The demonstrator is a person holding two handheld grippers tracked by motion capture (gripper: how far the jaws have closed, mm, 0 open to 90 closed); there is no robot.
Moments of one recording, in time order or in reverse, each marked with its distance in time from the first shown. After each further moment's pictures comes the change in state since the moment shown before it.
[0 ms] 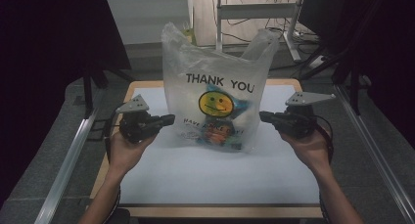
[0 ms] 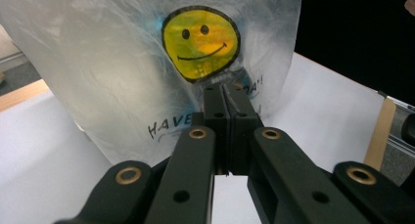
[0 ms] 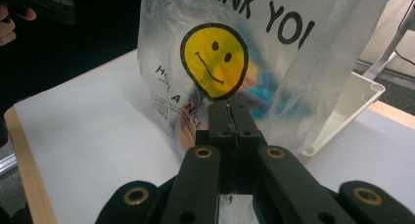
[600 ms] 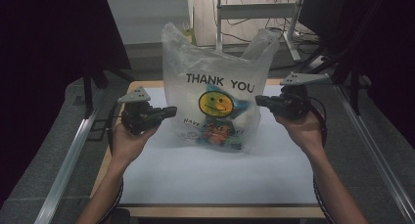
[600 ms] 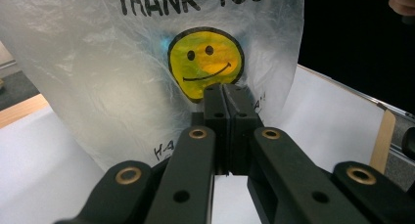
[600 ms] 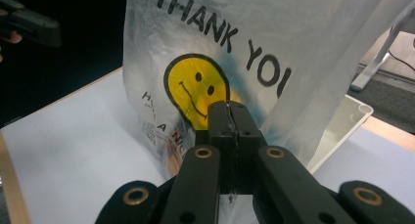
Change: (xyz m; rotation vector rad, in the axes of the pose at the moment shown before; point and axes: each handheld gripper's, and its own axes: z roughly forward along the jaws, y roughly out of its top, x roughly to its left) left arm 0.007 0.016 0.005 -0.017 -0.007 -0.005; right arm -0.016 0.035 0.017 -0.002 -0.016 0.028
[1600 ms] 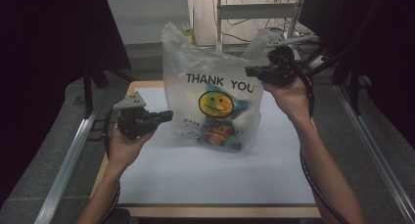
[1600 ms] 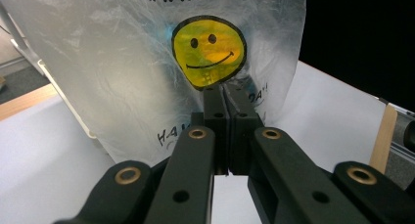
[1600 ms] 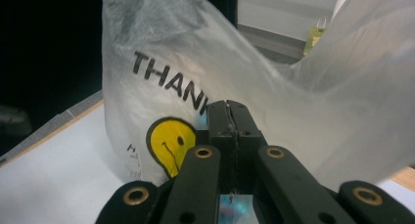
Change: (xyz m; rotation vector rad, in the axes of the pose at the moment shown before) left arm 0.001 -0.015 -0.006 -0.007 0.005 0.004; right arm -0.012 0.076 0.028 0.016 -0.047 0.051
